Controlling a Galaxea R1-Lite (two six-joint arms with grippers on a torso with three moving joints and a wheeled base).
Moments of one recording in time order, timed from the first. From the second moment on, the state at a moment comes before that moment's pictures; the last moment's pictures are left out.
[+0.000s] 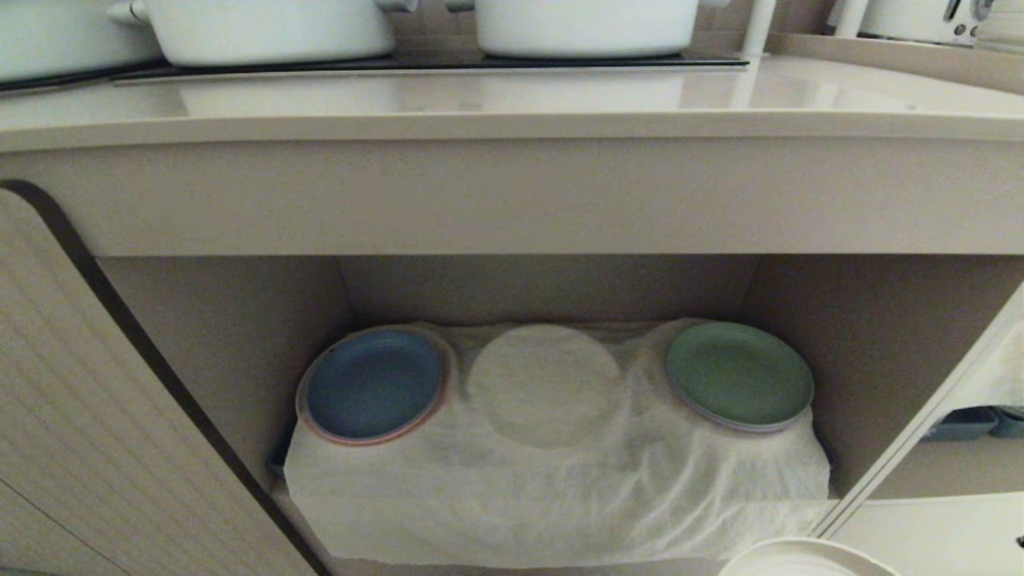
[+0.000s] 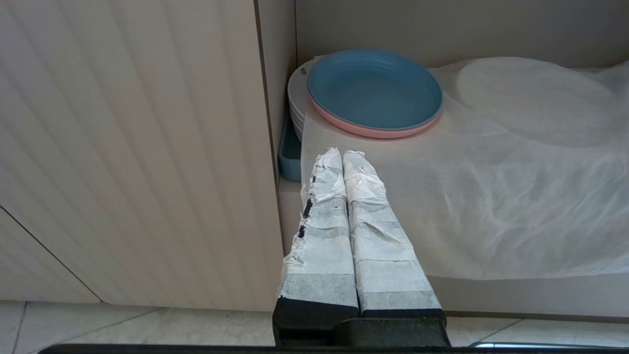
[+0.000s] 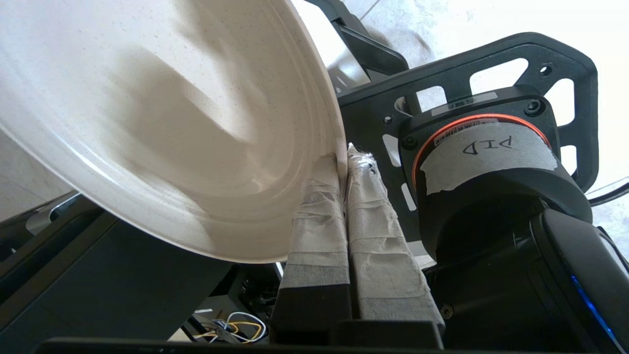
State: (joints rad) left arm 0.00 0.00 0.00 0.00 0.00 -0.03; right arm 0.45 1.10 -0.54 0.80 0.06 0.89
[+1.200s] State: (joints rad) left arm 0.00 0.00 0.00 0.00 0.00 -0.03; right arm 0.45 1.12 -0.54 0.73 0.06 0.88
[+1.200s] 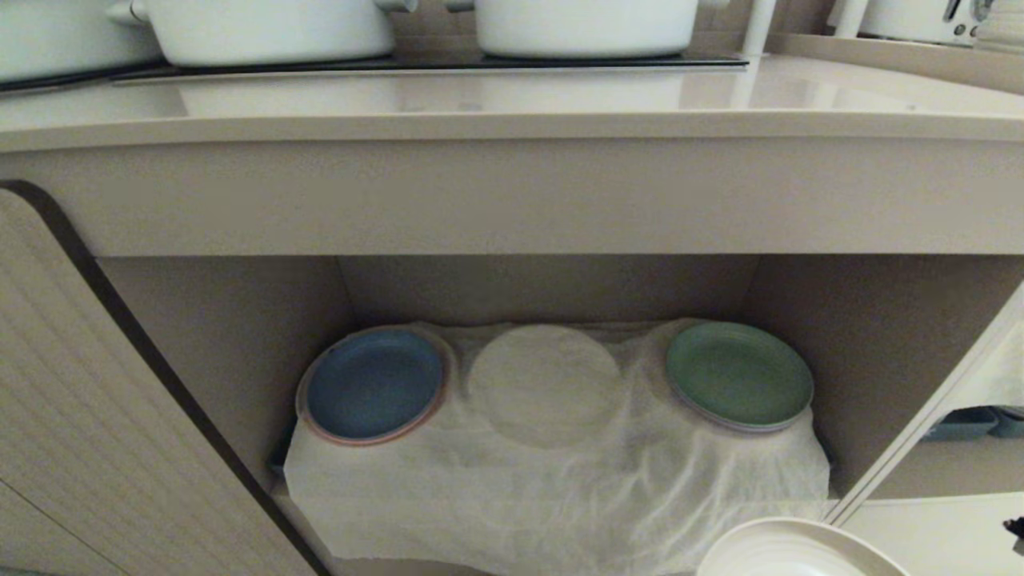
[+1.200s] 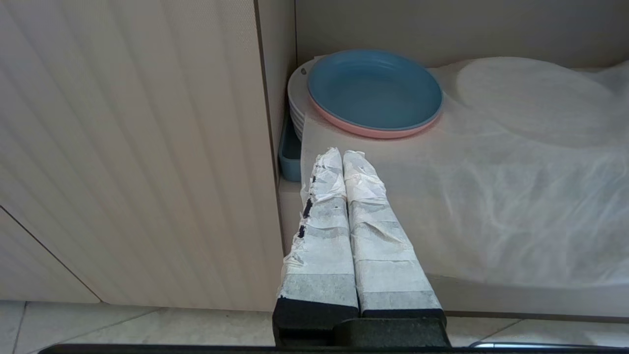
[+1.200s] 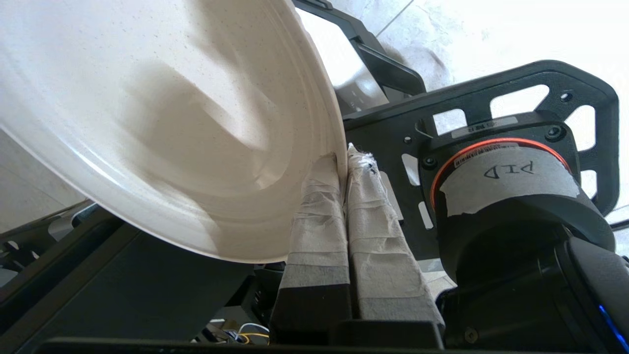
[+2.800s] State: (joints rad) left arm 0.00 0.00 0.00 0.00 0.00 -0.03; right arm 0.45 1.14 -0.55 0.72 0.06 0.88
